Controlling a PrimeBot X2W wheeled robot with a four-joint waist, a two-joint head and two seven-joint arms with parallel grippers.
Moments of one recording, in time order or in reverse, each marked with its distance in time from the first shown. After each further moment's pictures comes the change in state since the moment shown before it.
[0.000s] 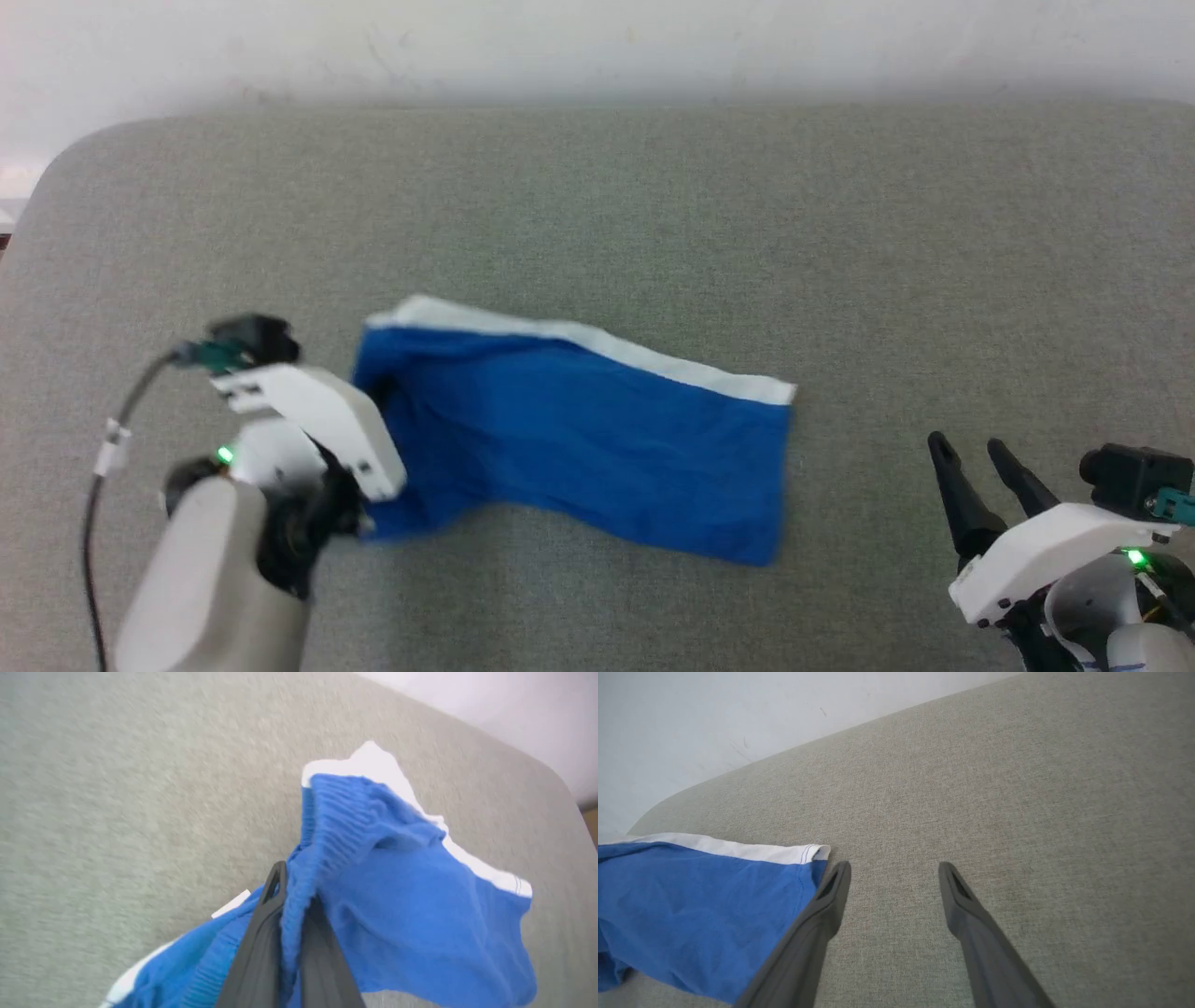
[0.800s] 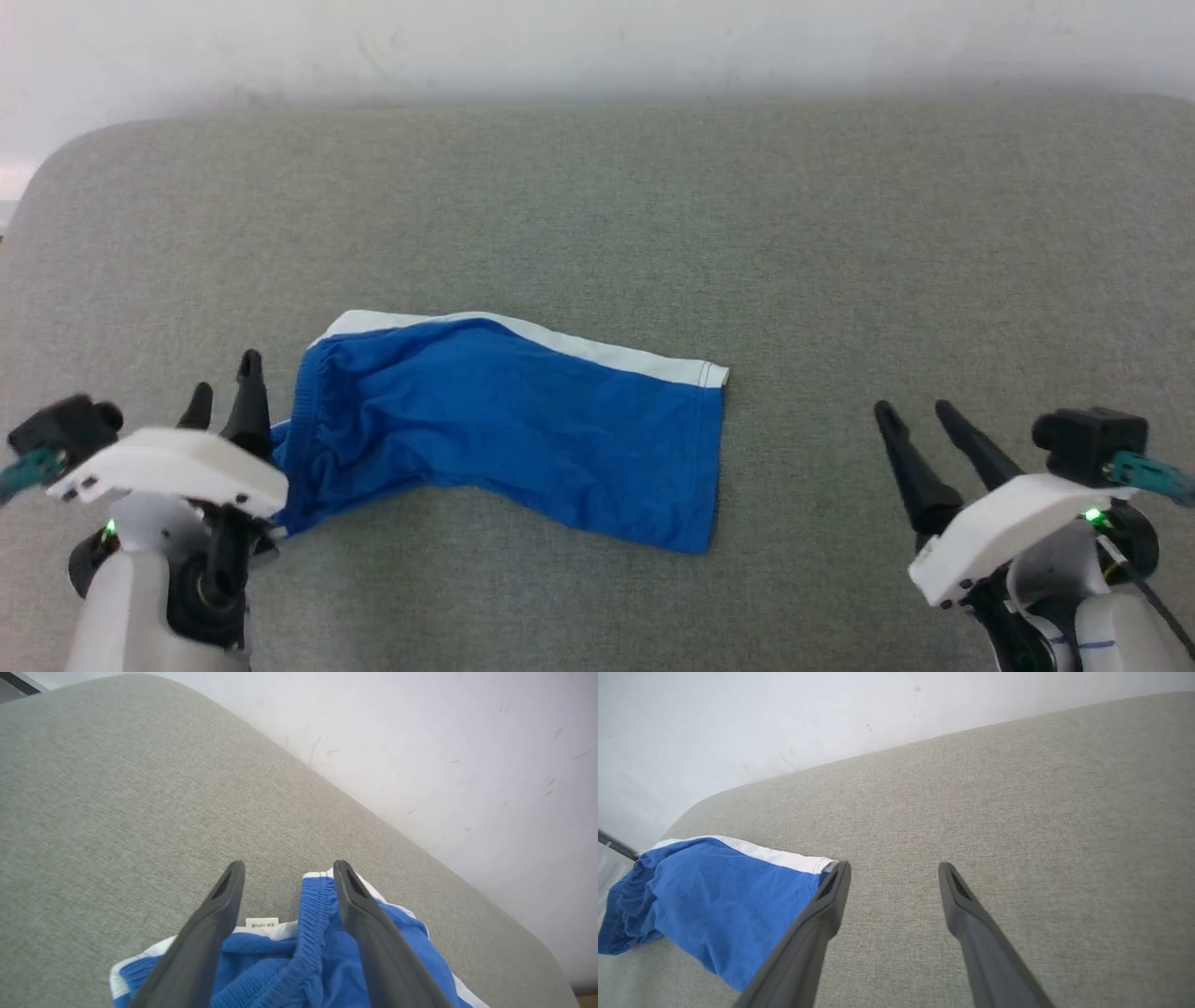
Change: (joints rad) left arm 0.038 -0.021 0.264 0.057 -0.121 0.004 -0.395; right arm -0.026 -0.001 0.088 -0.078 -0.002 0.000 0.022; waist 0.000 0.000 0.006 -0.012
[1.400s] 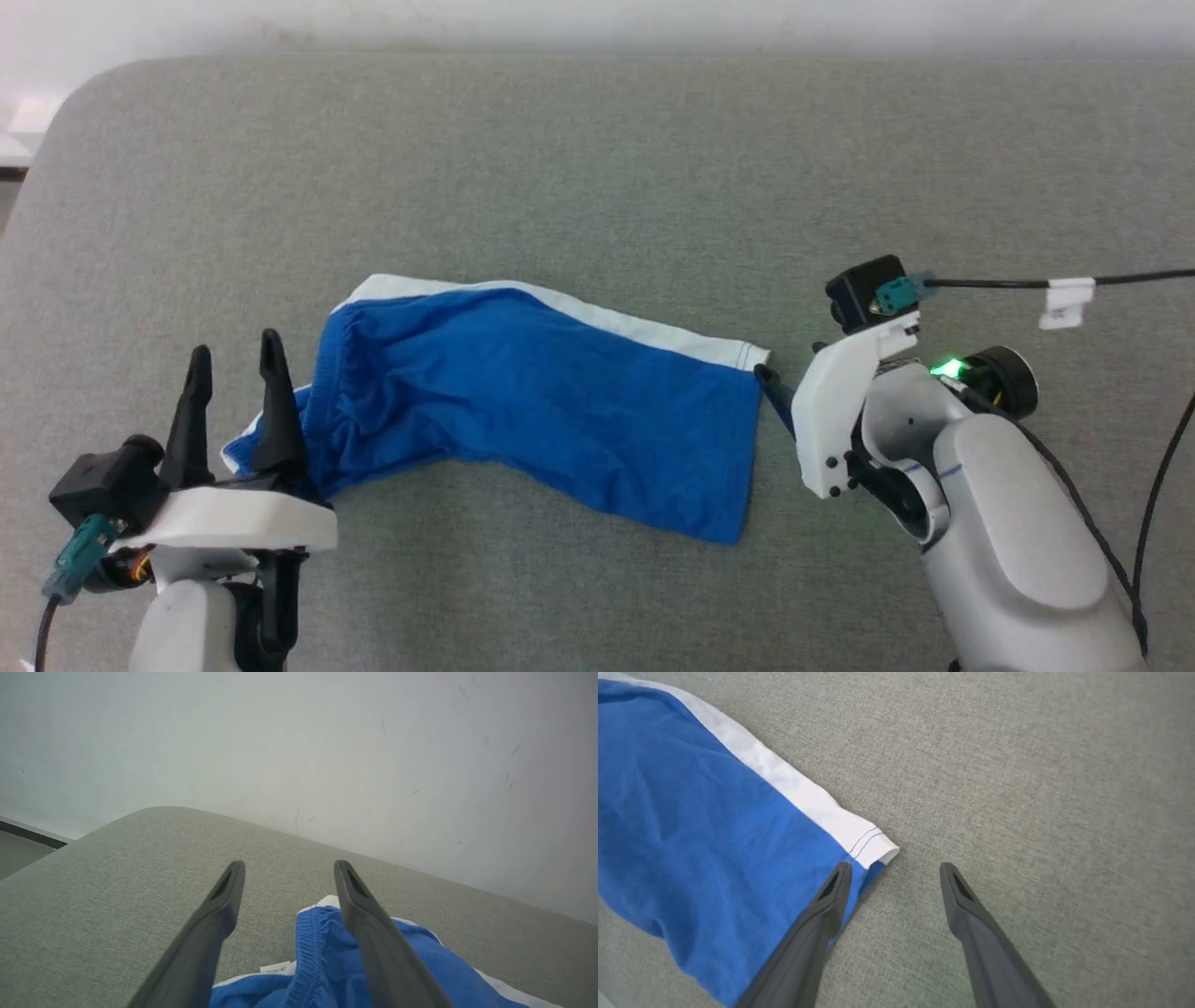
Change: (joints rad) left arm 0.123 -0.058 -0.024 -0.148 0.324 -0.115 -0.413; right arm -0.402 0.002 0.232 0.318 -0.186 0.000 0.354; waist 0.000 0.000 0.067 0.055
